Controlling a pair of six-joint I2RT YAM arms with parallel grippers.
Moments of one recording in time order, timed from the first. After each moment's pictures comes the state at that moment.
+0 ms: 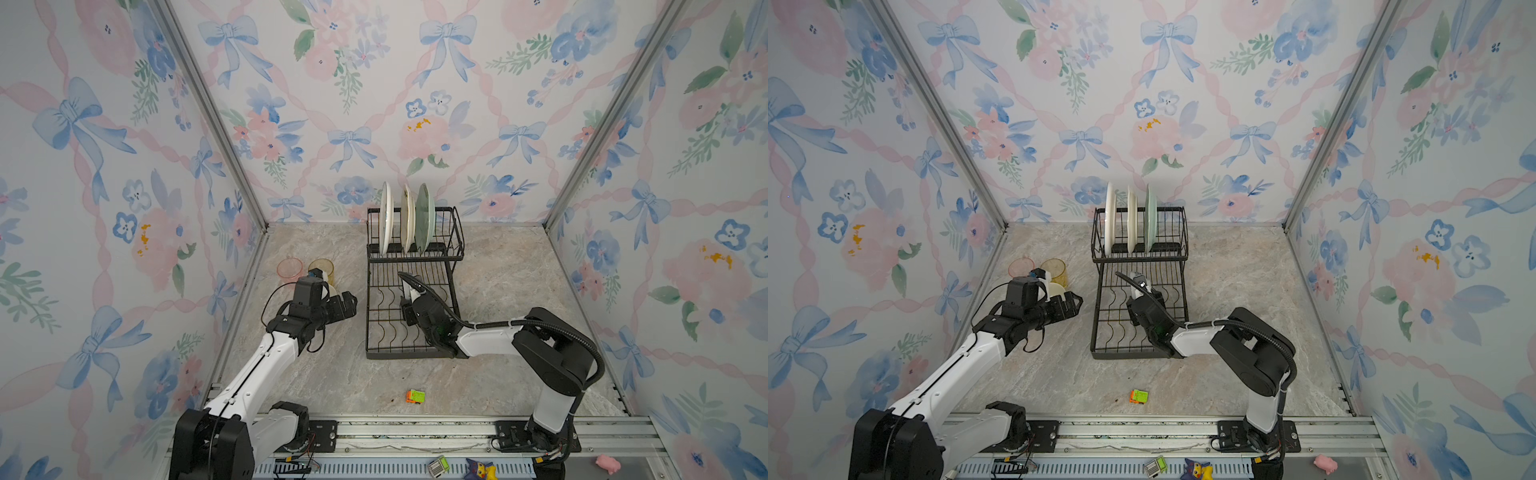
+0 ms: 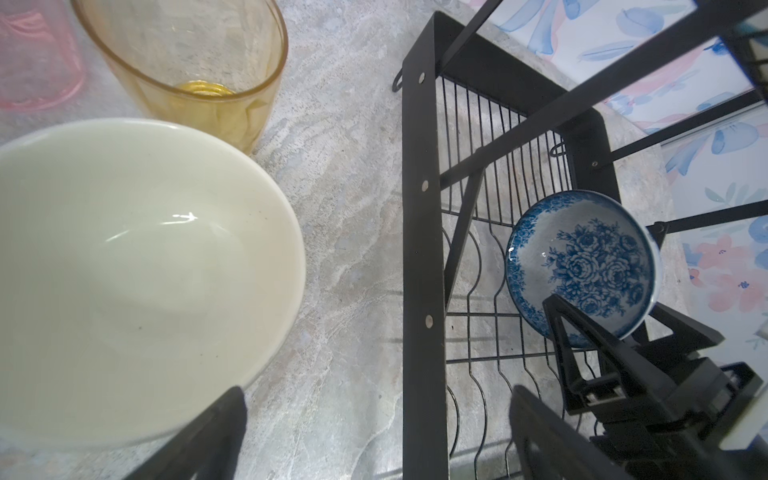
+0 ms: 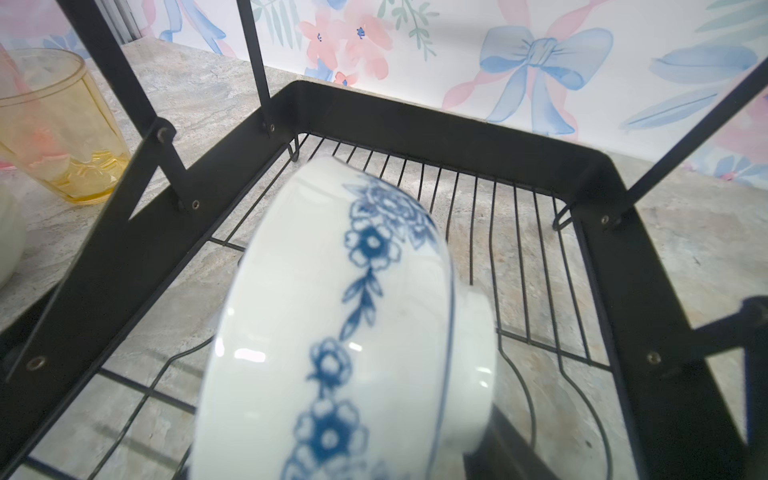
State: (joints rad) left arm -0.21 1.09 0.68 -0.35 0.15 -0.49; right arm 0.89 1.81 0.84 0.50 0.52 0.20
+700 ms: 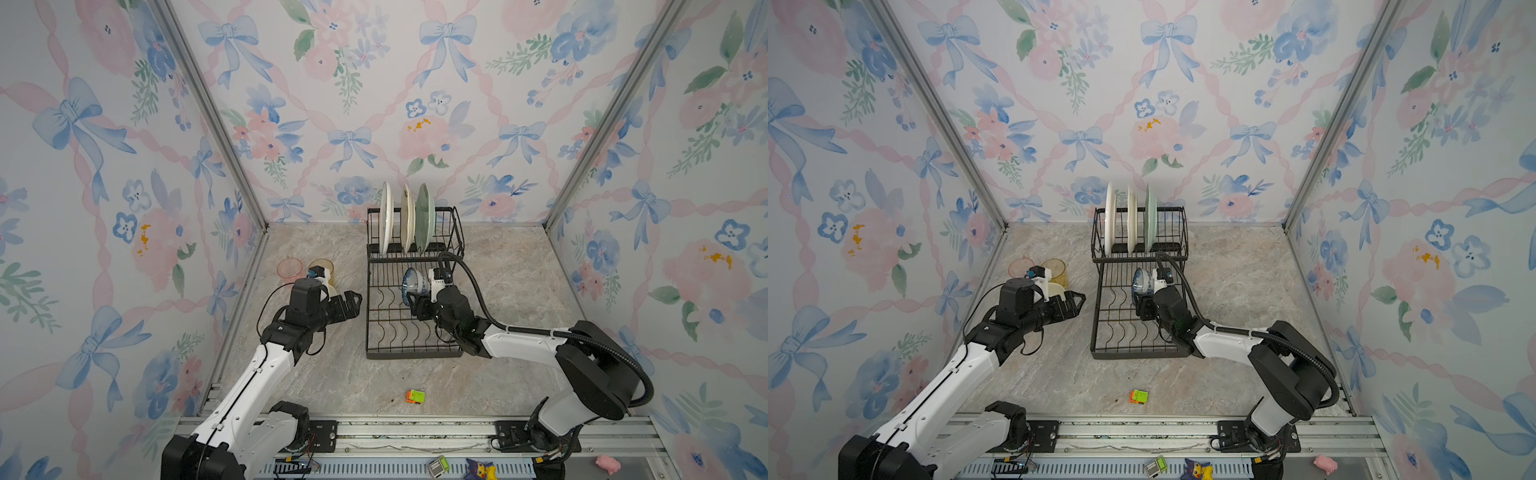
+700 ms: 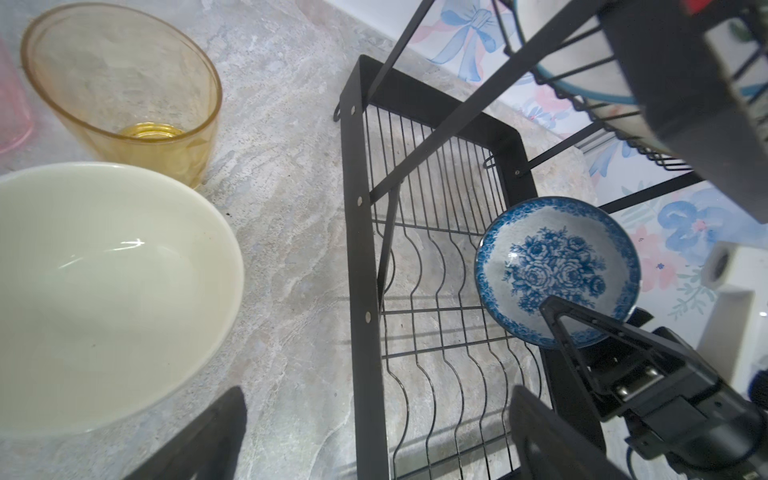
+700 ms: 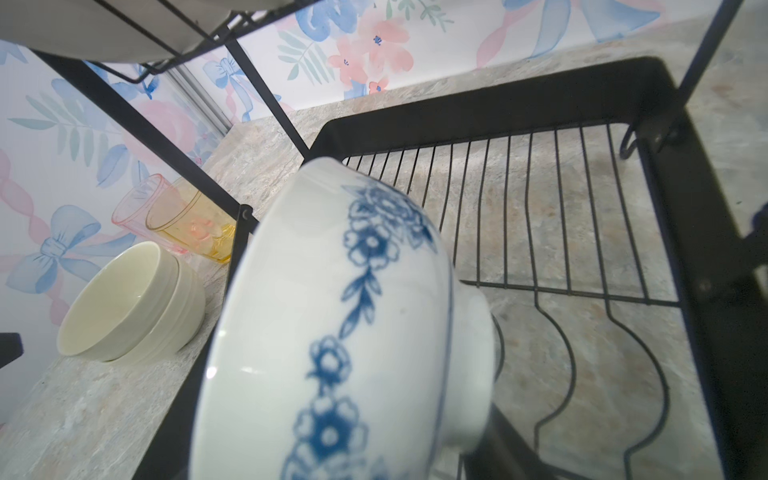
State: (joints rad) left arm -0.26 0.97 0.68 -0.34 0.20 -0.51; right arm 0.79 1.59 0.75 0.43 0.21 0.54
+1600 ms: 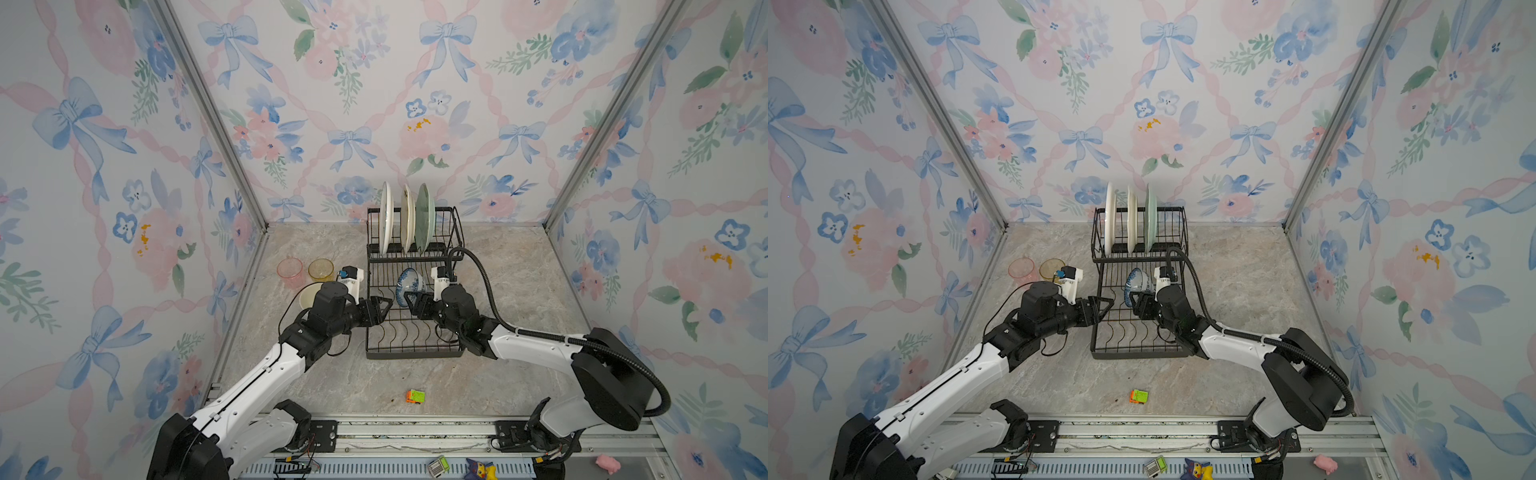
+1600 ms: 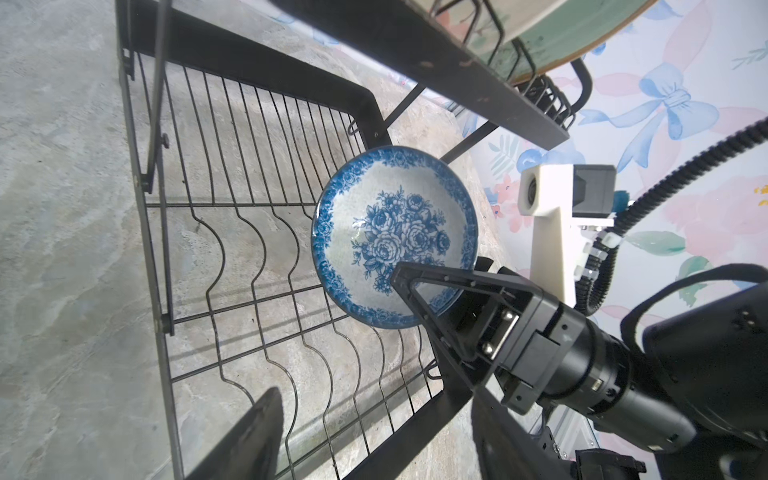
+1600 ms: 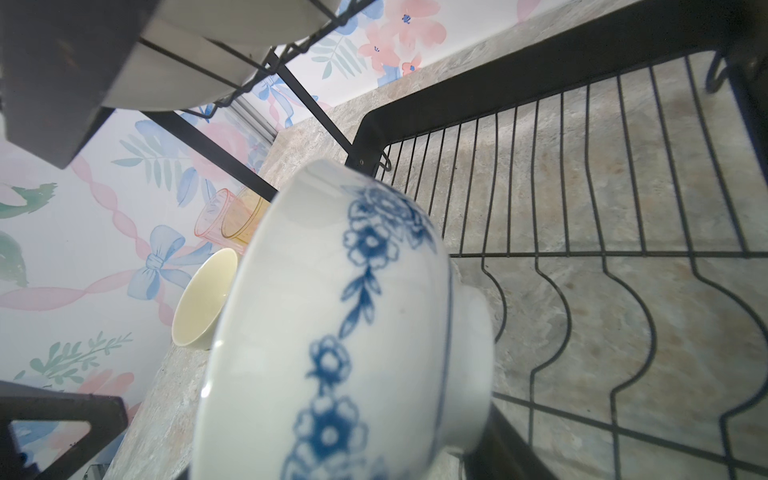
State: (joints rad) left arm -0.53 1.02 0.68 -0.15 0.25 -0.63; right arm 0.79 1.52 0.75 0.38 0.10 0.70
